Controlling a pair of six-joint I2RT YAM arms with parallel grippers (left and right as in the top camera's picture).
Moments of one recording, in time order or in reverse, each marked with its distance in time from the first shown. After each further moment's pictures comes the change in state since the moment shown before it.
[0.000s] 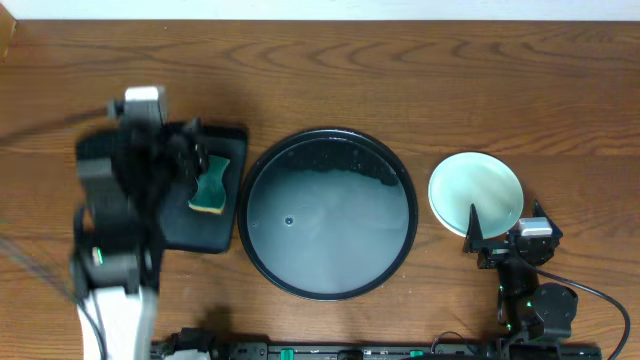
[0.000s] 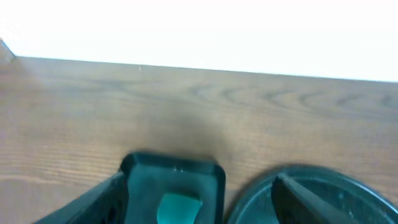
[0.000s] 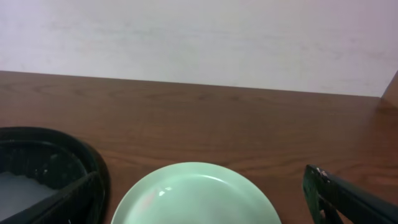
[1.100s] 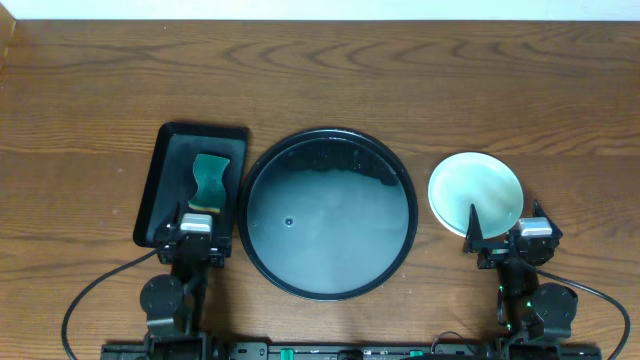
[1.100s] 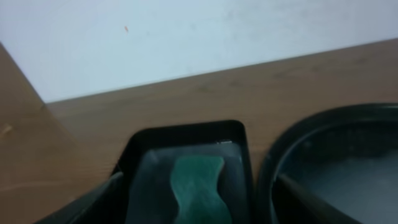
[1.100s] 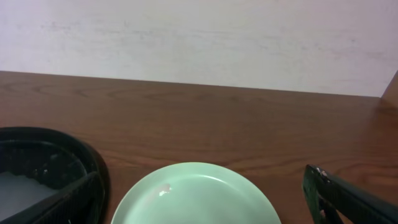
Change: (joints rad) left arm 0.000 -0.894 -0.942 0.365 -0.006 0.233; right arm 0.000 0.000 0.000 0.000 0.000 0.000
